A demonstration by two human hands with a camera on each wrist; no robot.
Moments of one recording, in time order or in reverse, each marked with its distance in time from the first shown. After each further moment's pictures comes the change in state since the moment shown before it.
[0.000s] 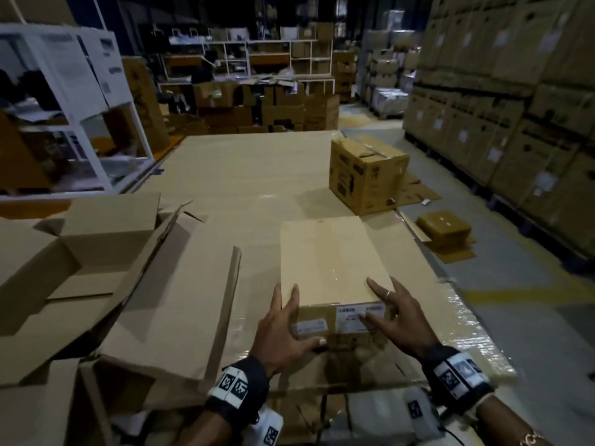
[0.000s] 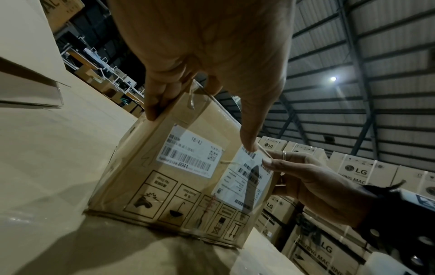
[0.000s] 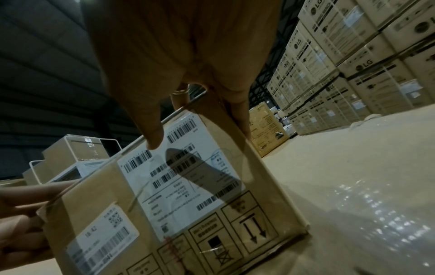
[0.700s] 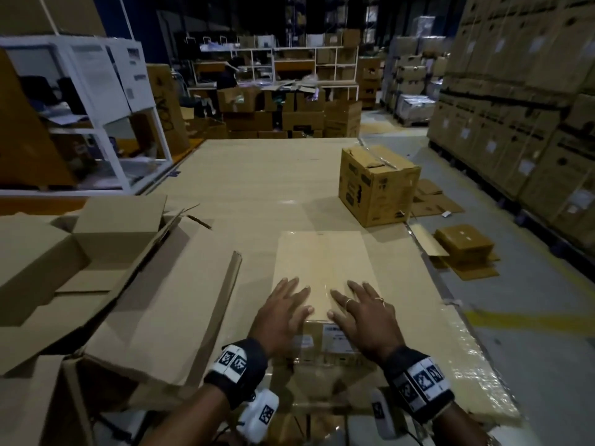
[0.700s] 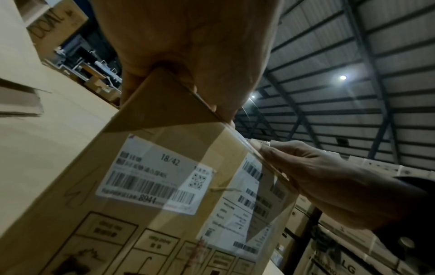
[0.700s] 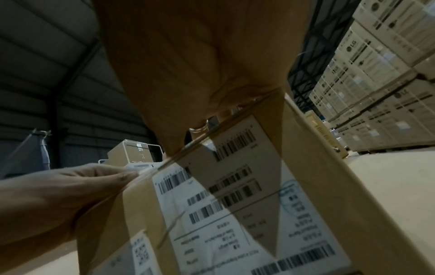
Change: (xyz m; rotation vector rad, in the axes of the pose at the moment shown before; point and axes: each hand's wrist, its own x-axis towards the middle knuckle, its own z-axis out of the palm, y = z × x) left_hand 0.055 0.034 0.006 0.189 0.016 0.025; right_hand 0.036 -0.042 0.007 -0.508 -0.197 -0.056
